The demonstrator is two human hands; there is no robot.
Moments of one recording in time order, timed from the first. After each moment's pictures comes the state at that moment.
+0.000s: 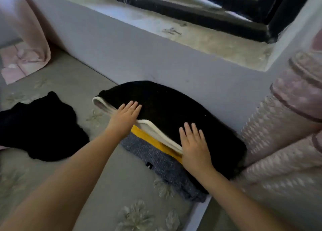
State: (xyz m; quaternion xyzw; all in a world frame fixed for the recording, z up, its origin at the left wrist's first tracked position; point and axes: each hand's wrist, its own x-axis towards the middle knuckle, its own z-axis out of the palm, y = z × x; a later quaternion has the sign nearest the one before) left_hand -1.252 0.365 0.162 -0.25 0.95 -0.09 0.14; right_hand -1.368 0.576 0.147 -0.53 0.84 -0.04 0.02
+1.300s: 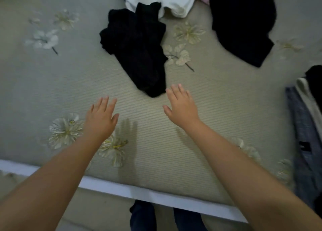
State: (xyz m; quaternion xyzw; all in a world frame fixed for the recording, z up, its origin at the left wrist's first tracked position) left_hand -0.704 0.661 0.001 -0.82 0.55 0.11 0.07; right_hand -0.914 0.533 -0.006 -0.89 0.42 -0.01 0.17
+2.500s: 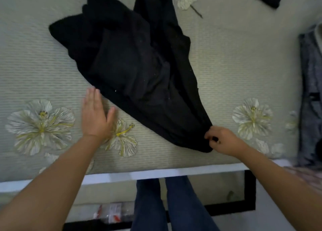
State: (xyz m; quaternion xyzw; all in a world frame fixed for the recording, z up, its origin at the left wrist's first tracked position) left_hand -0.654 0.693 -0.109 -0.81 0.53 0.24 -0.09; right_hand -1.003 0.644 -0.061 -0.73 0.51 0.17 0.42
